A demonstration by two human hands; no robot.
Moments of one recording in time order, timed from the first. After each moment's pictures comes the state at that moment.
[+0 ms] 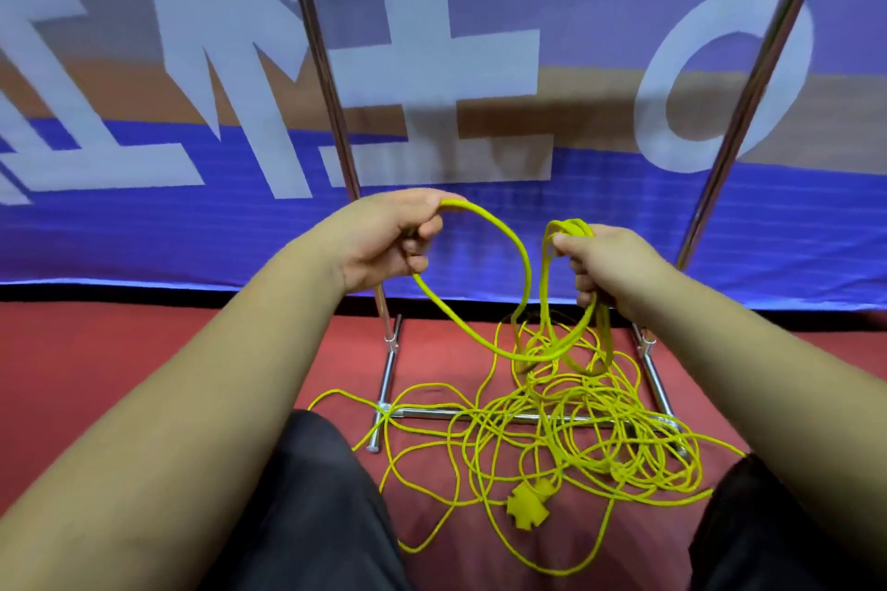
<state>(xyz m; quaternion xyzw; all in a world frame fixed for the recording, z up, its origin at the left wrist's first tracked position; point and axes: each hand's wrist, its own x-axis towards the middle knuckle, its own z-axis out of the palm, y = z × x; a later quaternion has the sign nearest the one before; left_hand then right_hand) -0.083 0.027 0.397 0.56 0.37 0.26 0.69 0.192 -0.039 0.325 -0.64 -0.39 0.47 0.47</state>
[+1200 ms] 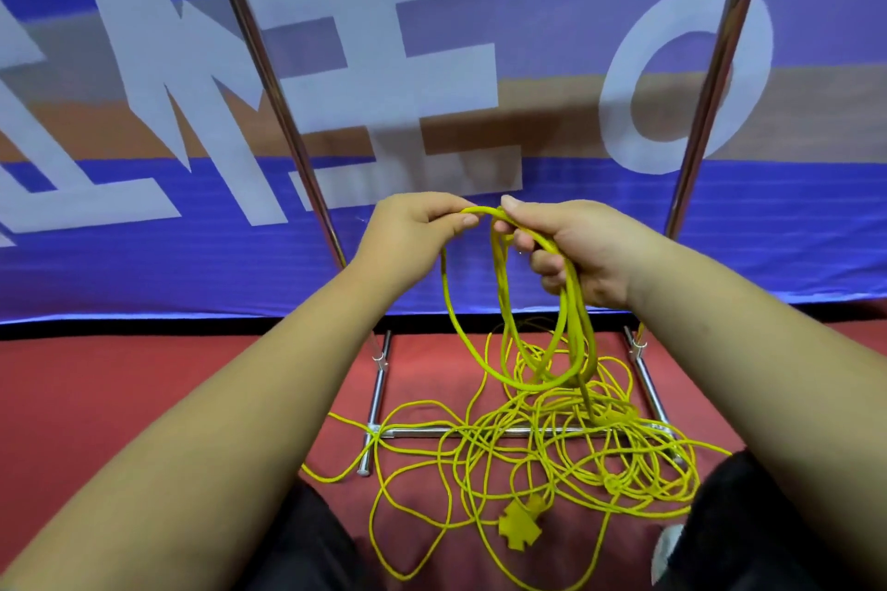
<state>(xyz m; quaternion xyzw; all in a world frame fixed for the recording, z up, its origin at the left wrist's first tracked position) 0.002 0.040 0.382 0.80 0.40 0.34 0.28 0.201 -0.053 0.396 -0.50 -0.39 0.63 0.45</state>
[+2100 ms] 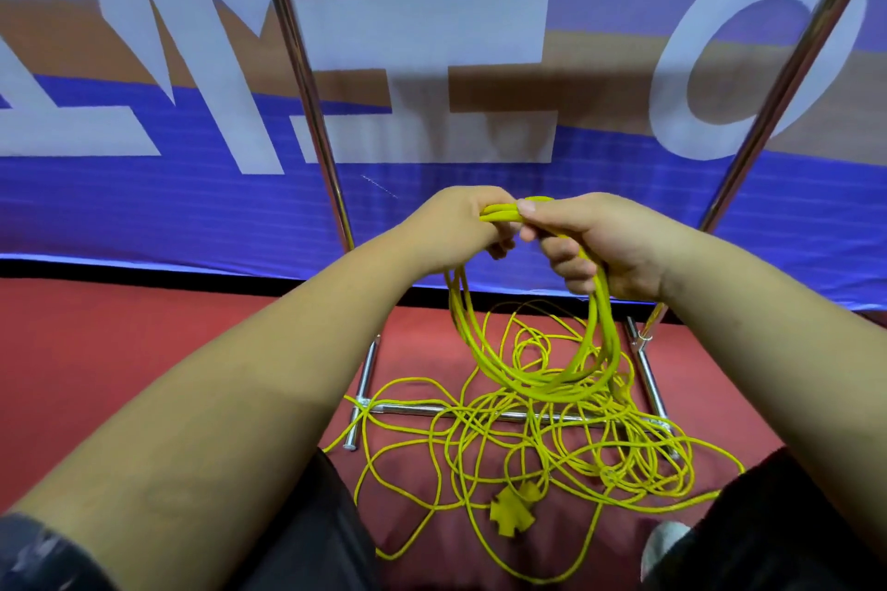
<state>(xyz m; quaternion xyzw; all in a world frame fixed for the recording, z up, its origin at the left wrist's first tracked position) 0.002 0.068 0.348 0.81 0.38 0.21 0.38 0.185 -0.017 0.367 -0.54 -0.45 0.62 0.35</state>
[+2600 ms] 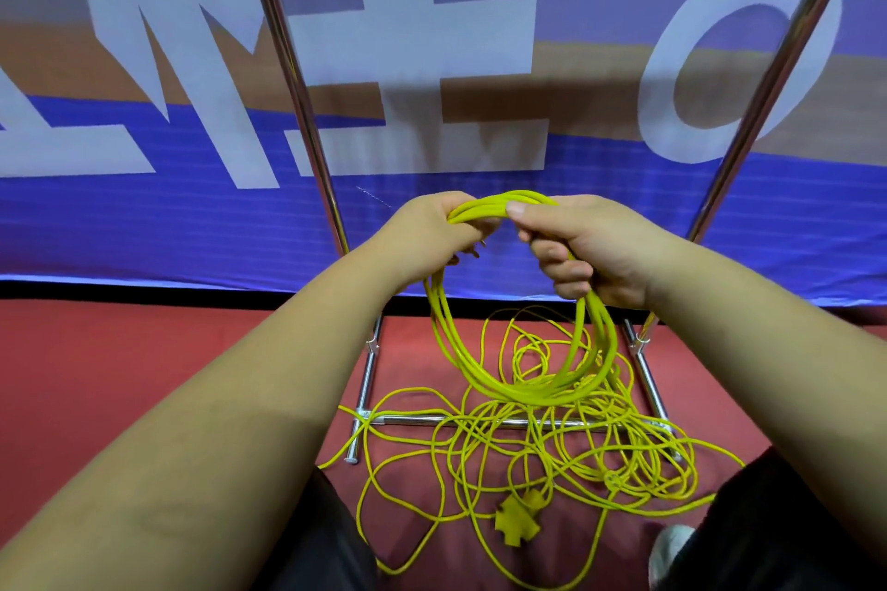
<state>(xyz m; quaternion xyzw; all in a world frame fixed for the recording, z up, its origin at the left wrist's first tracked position) -0.019 0.069 0.351 0.78 0.43 0.24 0.39 0.177 -0.021 0.365 -0.51 -0.46 0.60 0.41</state>
